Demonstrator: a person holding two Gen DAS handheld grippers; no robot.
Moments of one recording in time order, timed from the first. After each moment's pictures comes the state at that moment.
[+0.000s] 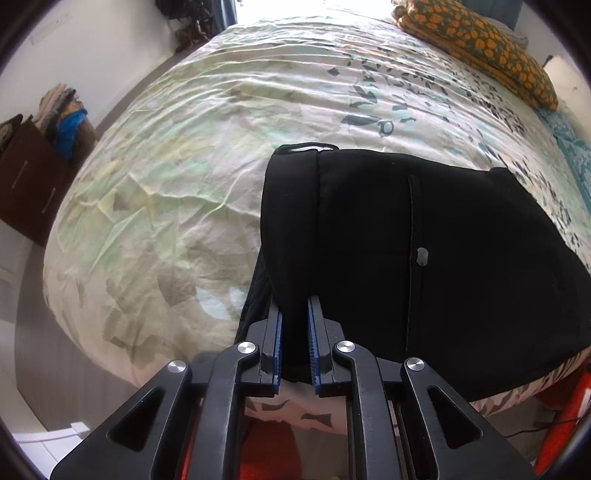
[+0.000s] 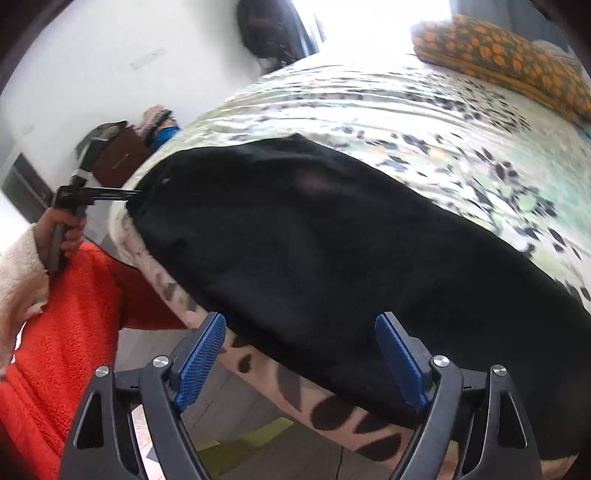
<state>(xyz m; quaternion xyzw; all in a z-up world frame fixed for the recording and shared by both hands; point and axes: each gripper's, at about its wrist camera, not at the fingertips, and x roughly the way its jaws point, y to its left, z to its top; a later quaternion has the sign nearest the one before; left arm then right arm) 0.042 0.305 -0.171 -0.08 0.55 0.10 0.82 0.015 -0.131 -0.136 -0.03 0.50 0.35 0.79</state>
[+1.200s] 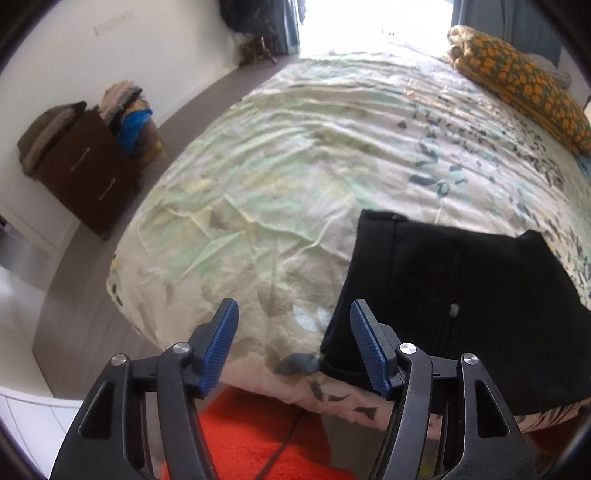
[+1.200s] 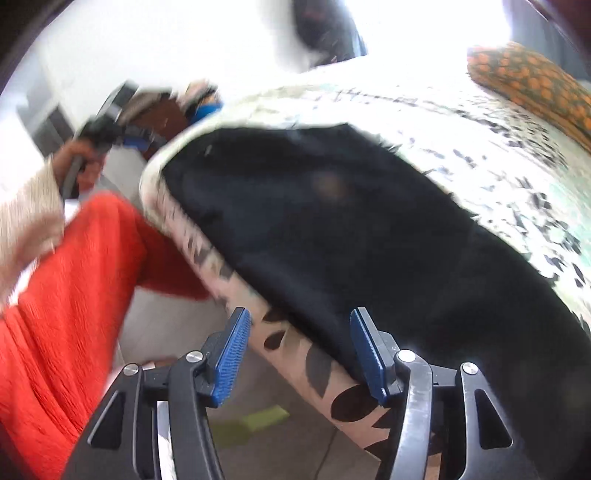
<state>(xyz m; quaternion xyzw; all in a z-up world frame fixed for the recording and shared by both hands) 0.017 0.329 -0.101 -0.08 0.50 0.20 0.84 0.002 -0.148 -0.133 -0.05 0.48 0.38 0.79</state>
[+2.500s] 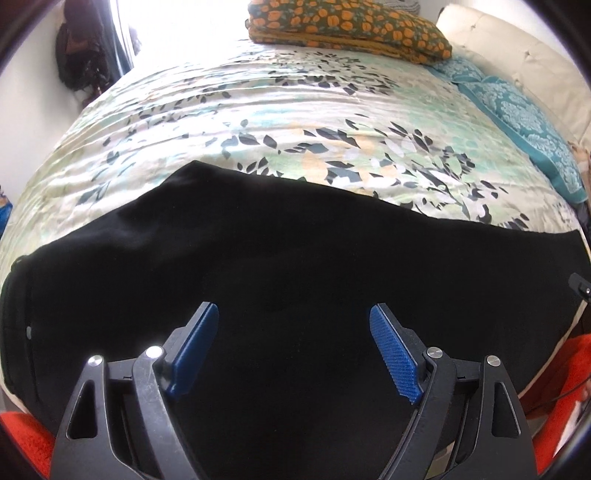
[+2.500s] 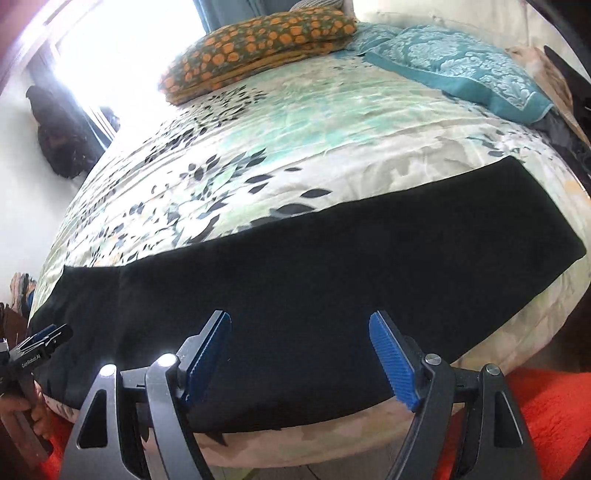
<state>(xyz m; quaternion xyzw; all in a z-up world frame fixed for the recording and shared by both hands) 0.110 0.003 -0.173 0.00 0.50 -0.03 0.87 0.024 -0.390 -0.143 0.15 0.49 -0.05 0.86</state>
